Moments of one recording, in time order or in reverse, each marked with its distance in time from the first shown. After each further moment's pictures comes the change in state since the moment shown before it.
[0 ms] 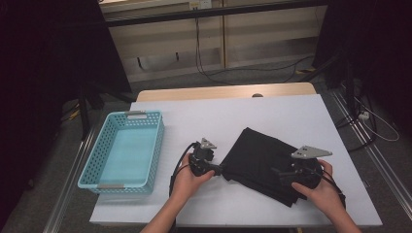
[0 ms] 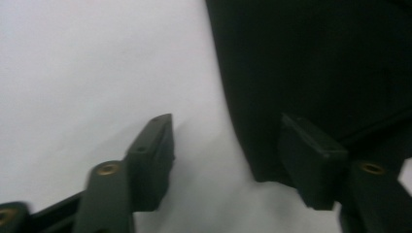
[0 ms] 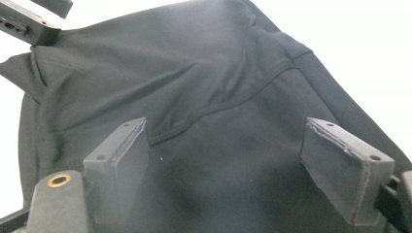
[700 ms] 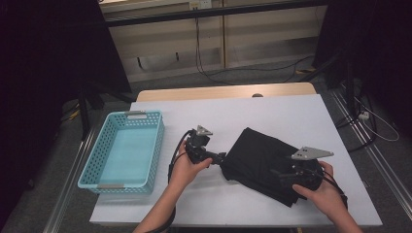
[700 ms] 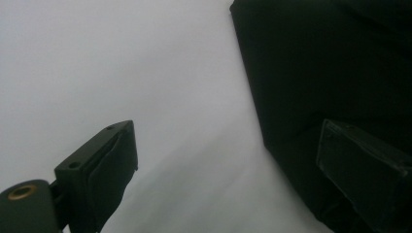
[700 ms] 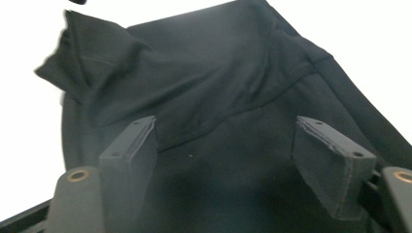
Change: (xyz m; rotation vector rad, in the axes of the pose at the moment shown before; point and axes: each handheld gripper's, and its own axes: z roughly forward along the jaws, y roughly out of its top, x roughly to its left) left arm 0.019 0.027 -0.005 -0.056 0.063 0.009; right arm 0.006 0.004 -0.007 0.007 0.049 -0.006
